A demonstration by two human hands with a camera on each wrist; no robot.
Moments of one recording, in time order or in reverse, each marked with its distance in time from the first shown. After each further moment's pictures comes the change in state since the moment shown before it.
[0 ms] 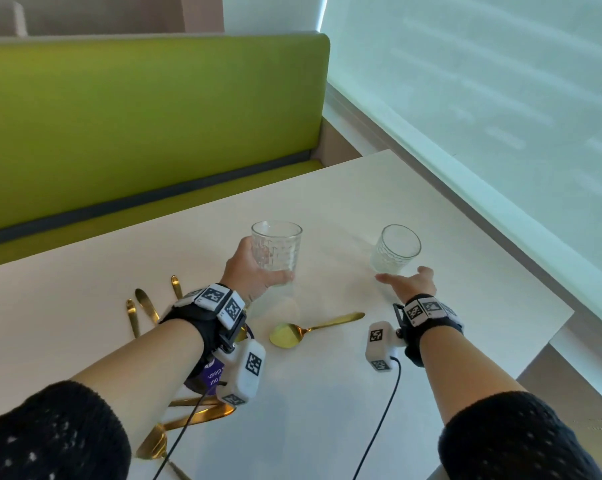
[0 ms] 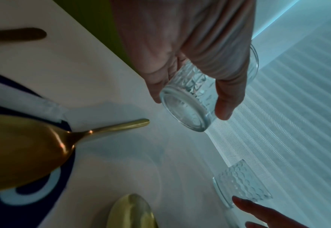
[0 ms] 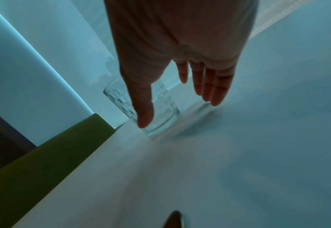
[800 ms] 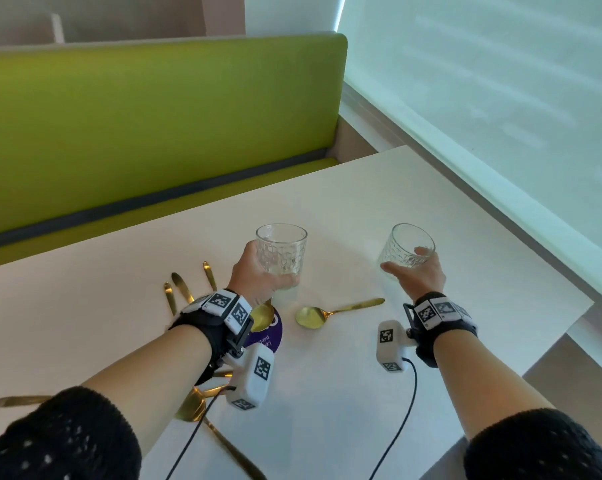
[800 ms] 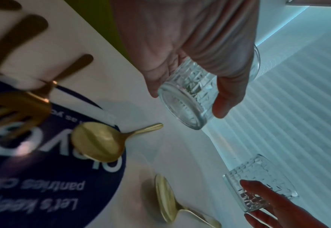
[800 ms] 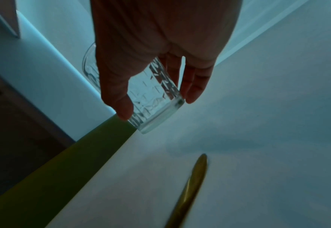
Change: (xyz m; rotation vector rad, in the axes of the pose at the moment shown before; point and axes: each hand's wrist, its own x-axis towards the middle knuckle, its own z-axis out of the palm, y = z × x) left_hand -0.030 -0.026 -0.023 -0.015 0.053 0.001; right_hand -0.044 -0.001 0.013 0.066 0.054 -0.239
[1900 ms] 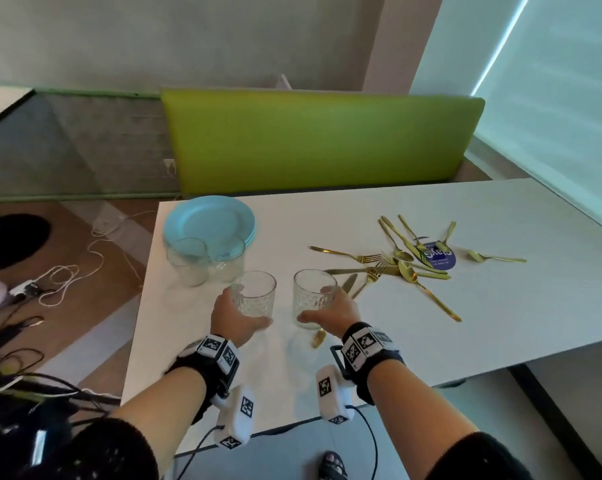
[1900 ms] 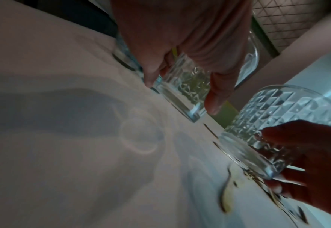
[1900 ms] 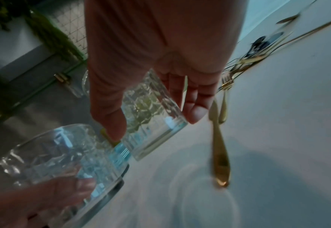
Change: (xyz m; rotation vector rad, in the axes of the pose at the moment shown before) left_hand -0.374 -0.284 -0.334 0.008 0.462 -0.140; right_hand -0.588 -0.021 0.176 -0.242 -0.690 -0.350
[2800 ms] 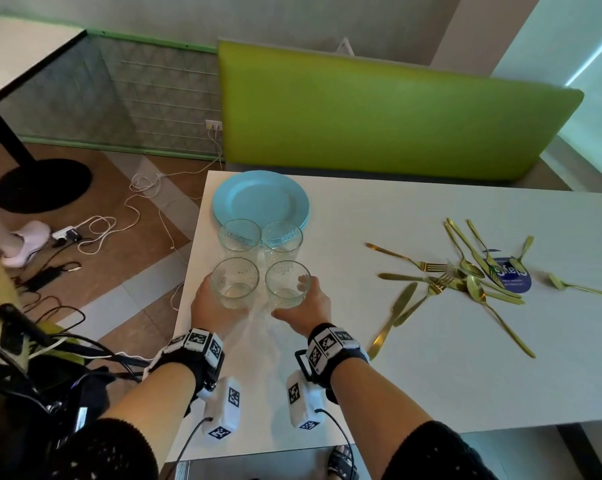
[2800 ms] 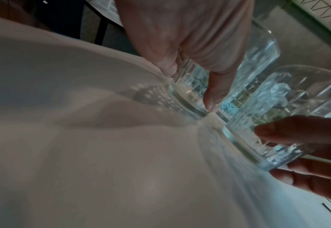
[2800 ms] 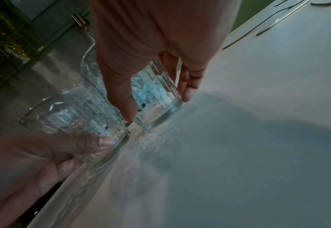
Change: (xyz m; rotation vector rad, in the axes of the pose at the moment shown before) left_hand 0.053 -0.073 -0.075 -0.002 0.182 -0.138; right_hand 0.030 -0.060 0.134 -0.036 -0.091 -0.132
